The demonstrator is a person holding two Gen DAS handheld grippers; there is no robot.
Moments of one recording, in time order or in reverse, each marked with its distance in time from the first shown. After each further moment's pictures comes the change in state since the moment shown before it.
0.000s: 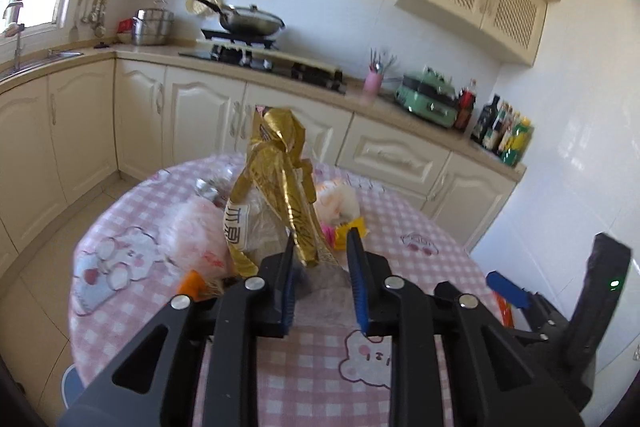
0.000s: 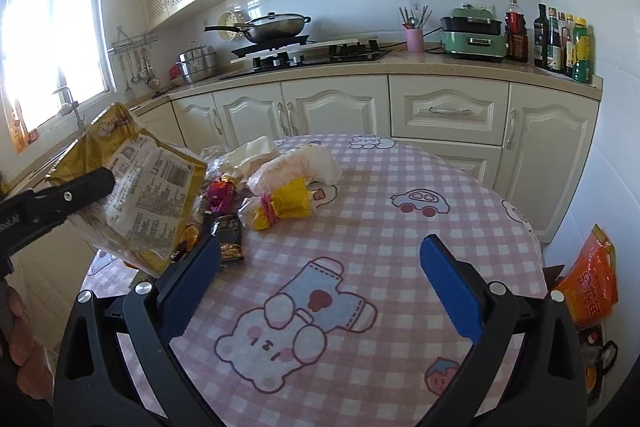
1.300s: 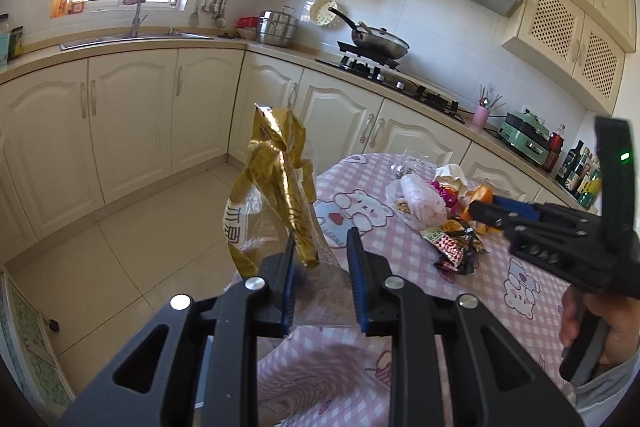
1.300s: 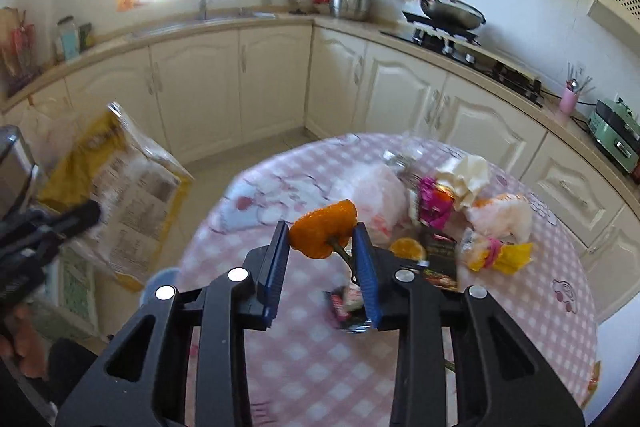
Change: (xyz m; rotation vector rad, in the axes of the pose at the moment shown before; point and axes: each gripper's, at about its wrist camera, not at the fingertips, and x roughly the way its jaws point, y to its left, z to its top) left arm -0.135 0.167 -0.063 -0.175 -0.049 0.309; right arm 0.023 0.209 0.001 -0.473 0.161 0.296
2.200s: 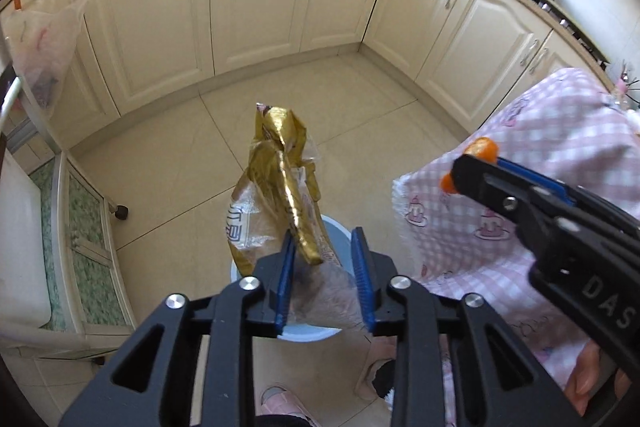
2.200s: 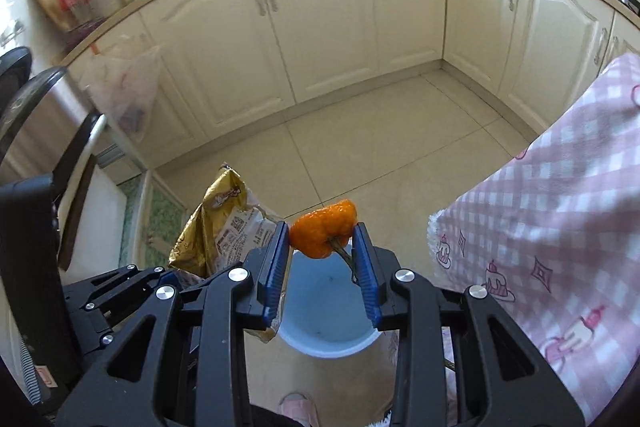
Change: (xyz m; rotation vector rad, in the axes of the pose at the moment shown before) left arm 0.087 0.225 -0.106 -0.221 0.364 0.373; right arm 0.210 0.250 -0.034 0.006 0.247 0.355
